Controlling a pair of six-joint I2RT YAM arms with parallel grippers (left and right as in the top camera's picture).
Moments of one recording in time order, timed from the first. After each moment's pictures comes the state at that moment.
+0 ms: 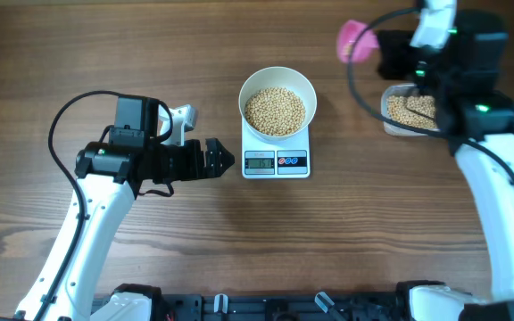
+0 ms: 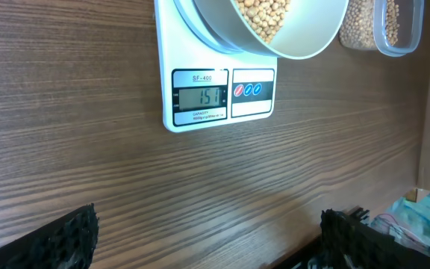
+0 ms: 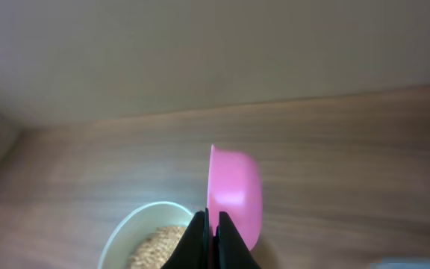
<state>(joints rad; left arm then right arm) -0.15 1.30 1.00 -0.87 0.55 -0.25 0.01 1.41 1.32 -0.42 -0.33 0.24</state>
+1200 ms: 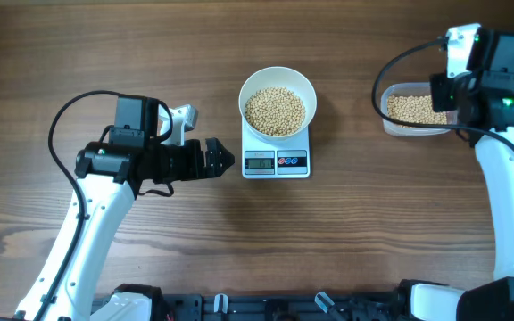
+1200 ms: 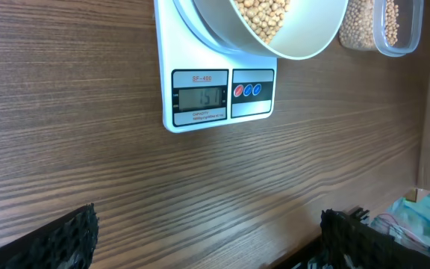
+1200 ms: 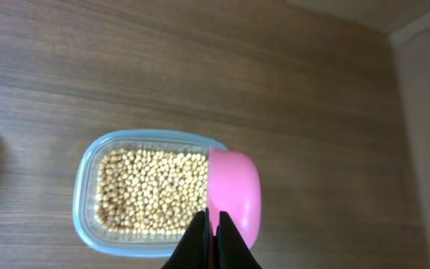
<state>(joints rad) -0.15 1.30 1.00 -0.87 0.55 -0.25 -0.10 1.47 1.32 -0.68 0.18 -0.32</state>
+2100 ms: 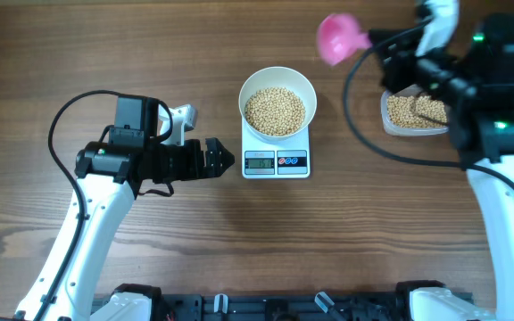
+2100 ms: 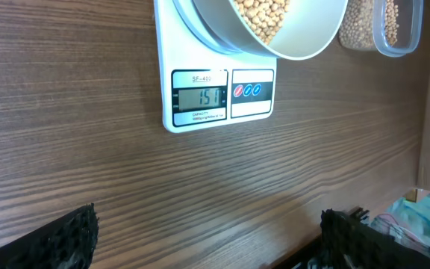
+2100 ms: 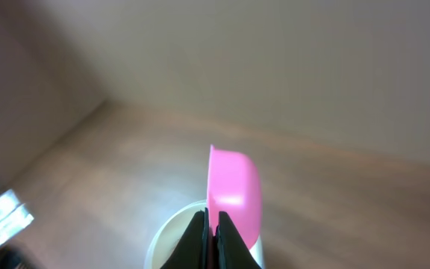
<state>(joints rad) -0.15 1.30 1.00 -0.87 0.55 -0.25 0.05 1.34 1.33 -0.40 -0.62 0.06</state>
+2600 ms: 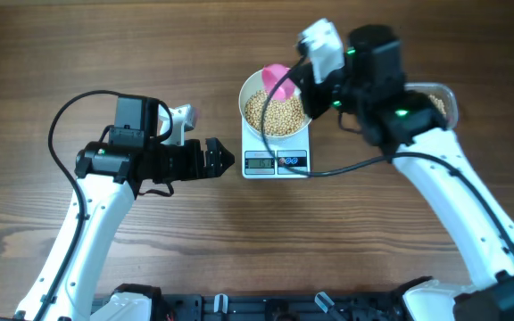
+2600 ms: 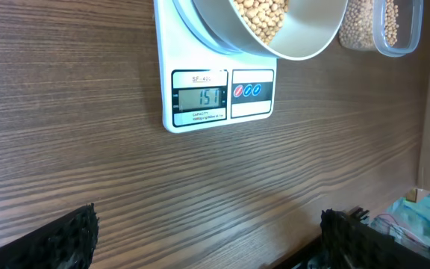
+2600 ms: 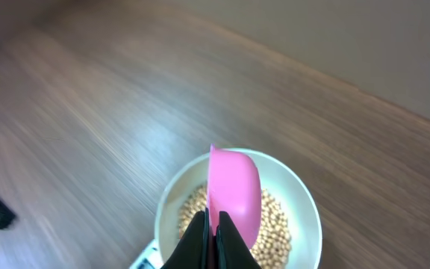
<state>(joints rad) -0.15 1.30 1.00 -0.87 0.55 -0.25 0.41 1.52 1.33 -0.45 -0.30 -0.14</state>
